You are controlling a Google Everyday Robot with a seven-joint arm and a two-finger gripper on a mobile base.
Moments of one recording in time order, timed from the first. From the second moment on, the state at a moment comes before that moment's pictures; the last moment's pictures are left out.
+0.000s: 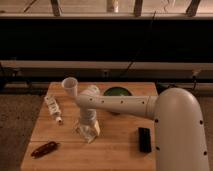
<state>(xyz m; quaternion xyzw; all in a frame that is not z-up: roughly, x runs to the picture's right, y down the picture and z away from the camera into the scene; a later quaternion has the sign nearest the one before) -0.110 0.244 0.826 -0.31 -0.32 -0.53 0.72</state>
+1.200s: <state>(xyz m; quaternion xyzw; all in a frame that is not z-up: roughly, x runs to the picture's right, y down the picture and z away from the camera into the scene) -0.081 0.233 0.832 -0.33 -0.27 -0.53 0.73</state>
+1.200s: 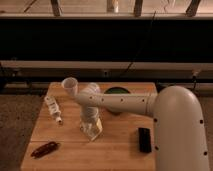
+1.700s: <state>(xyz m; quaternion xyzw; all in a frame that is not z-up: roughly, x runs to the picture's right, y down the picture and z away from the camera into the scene) -0.038 0.228 0.830 -0.35 -0.24 -0.50 0.75</state>
